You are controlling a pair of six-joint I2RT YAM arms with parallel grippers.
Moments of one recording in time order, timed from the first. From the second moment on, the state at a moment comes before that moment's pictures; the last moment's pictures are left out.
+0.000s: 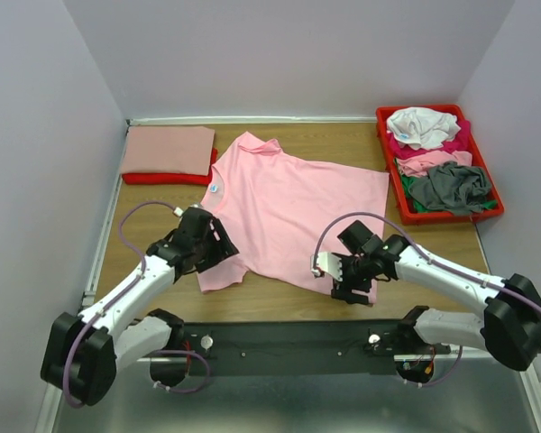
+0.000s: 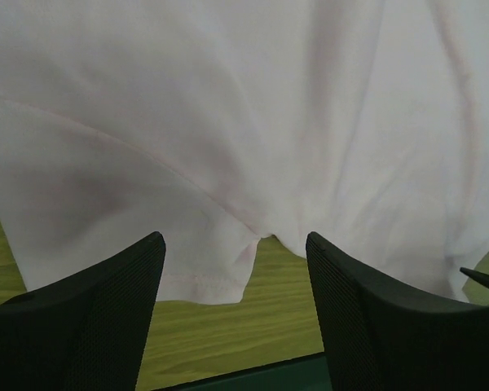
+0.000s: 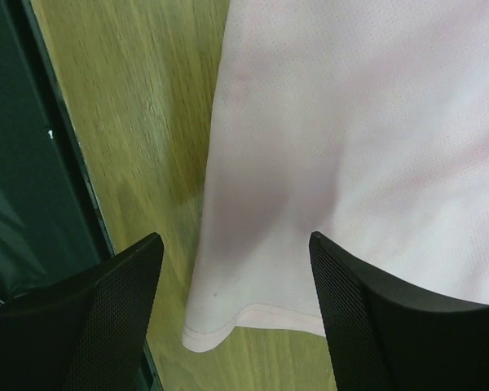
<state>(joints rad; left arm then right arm) -0.42 1.00 0.56 -0.47 0.03 -0.87 0.71 1.18 0.64 -0.76 -0.30 -0.76</state>
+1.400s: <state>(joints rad) -0.84 0.74 0.70 -0.82 0.39 -1.02 0.57 1.10 0.96 -1.01 -0.32 -0.68</state>
